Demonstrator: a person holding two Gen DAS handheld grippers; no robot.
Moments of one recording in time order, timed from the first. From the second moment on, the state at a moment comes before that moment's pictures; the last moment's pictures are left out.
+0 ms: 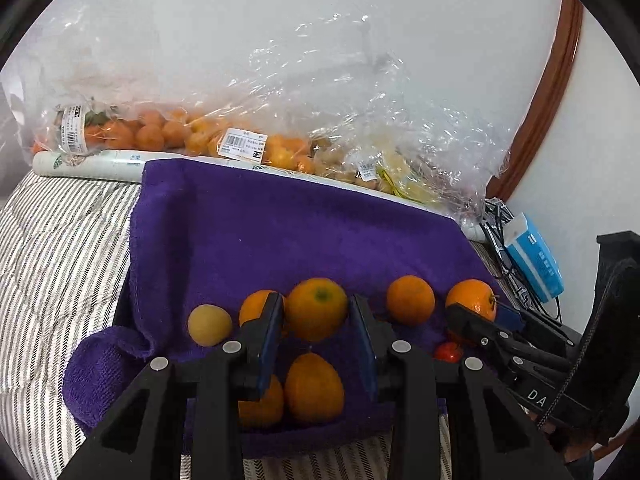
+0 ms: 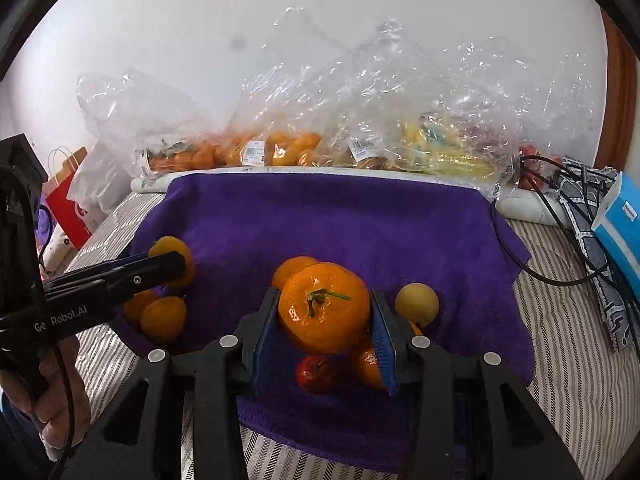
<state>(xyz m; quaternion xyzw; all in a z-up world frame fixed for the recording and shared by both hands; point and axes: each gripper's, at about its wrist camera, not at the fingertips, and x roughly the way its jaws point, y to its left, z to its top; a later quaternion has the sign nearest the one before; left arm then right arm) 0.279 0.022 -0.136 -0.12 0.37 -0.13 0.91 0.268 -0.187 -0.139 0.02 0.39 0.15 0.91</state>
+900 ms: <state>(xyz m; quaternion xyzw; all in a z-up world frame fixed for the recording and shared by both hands) 0.272 0.026 -0.129 -0.12 0.36 -0.12 0.92 0.263 -0.181 -0.139 0.00 0.38 0.15 0.91</state>
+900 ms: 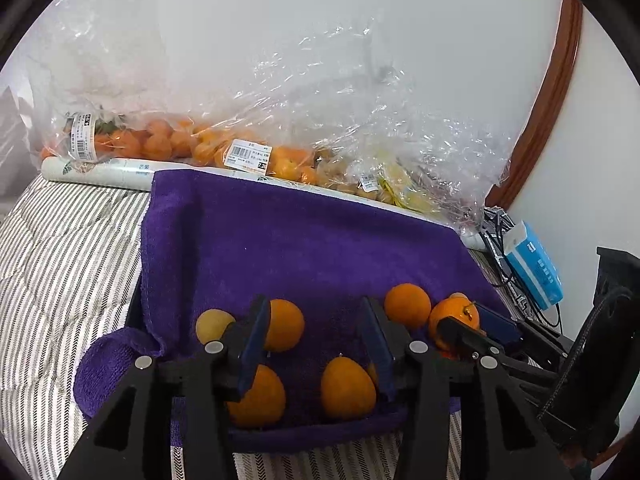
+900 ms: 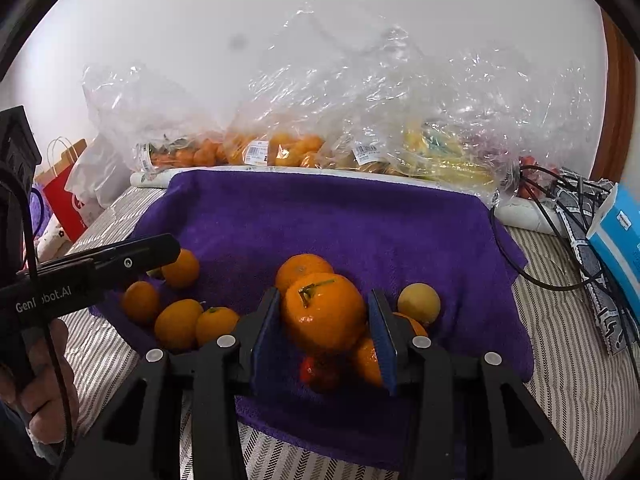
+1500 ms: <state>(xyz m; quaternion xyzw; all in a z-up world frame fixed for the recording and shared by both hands) 0.258 0.029 -0.110 -0.10 0.34 -0.08 0.93 0.254 -0.179 -0.128 0.00 0.38 0.17 0.91</state>
